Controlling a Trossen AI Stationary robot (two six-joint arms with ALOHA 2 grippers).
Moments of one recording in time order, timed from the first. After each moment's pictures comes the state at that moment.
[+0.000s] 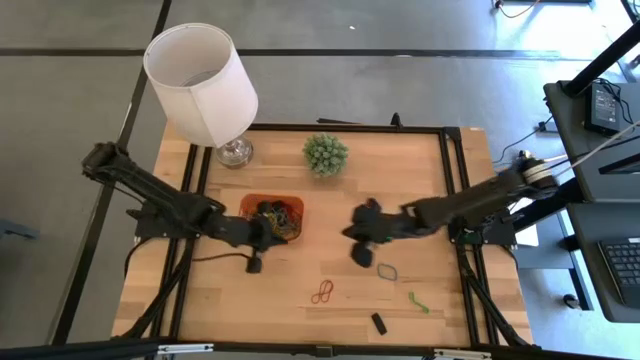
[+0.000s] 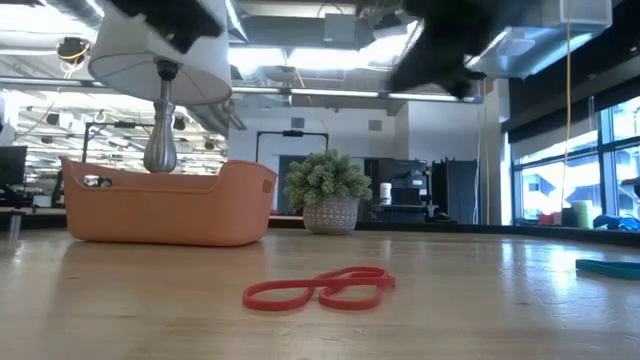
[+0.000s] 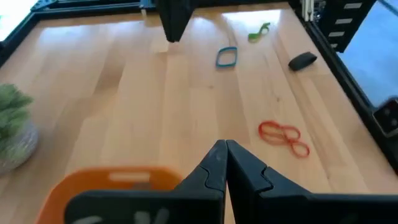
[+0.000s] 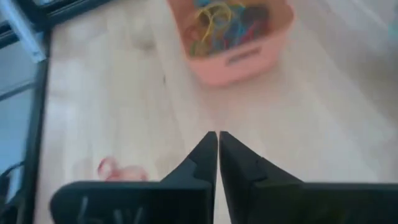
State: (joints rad) left arm -0.43 1.15 0.76 -0.19 -0.34 -0.21; right arm 0.30 1.49 1.00 -0.22 0.30 0.57
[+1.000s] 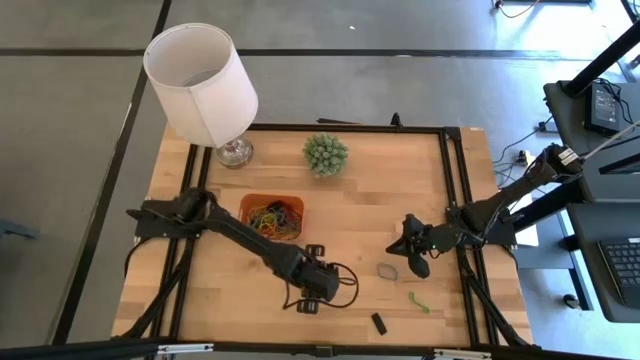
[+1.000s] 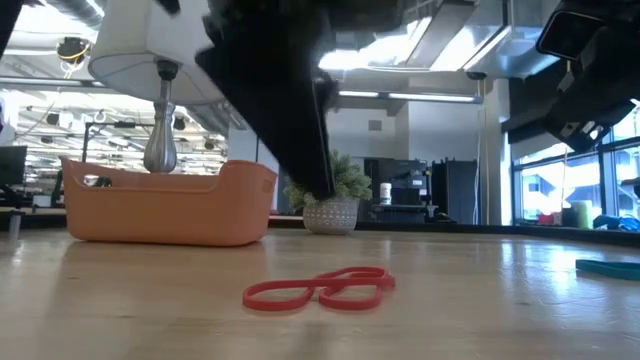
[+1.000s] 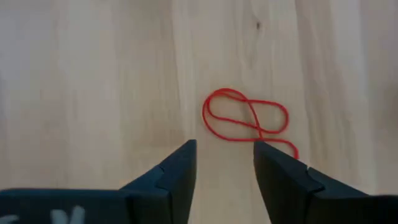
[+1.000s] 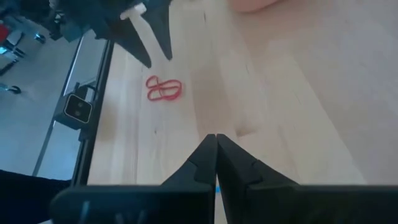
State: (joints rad) left arm -0.43 2.09 1.61 -0.71 -0.14 -0.33; right arm 0.55 0.93 0.37 -0.01 0.29 0.73
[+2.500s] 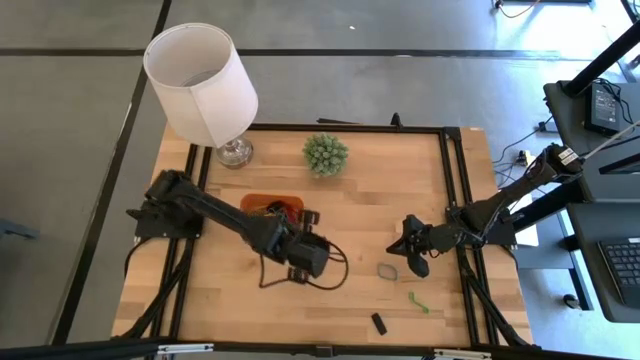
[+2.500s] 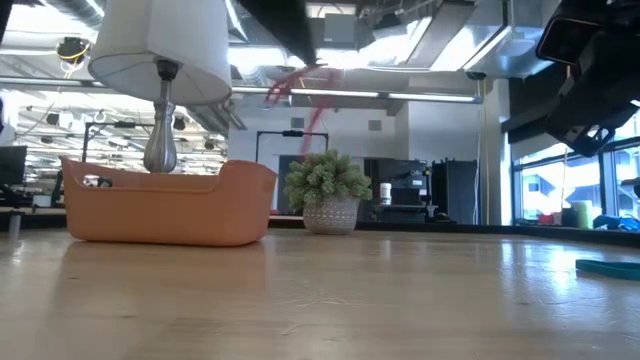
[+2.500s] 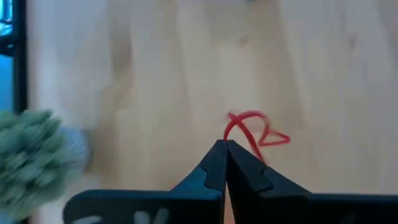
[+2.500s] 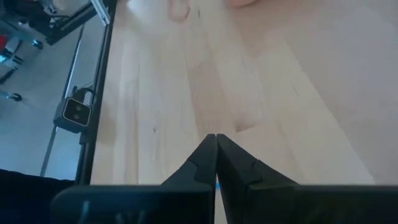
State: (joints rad) left arm -0.38 1.87 1.66 -0.93 -0.43 -0.09; right arm 0.55 0.93 0.37 -0.02 0.29 0.78
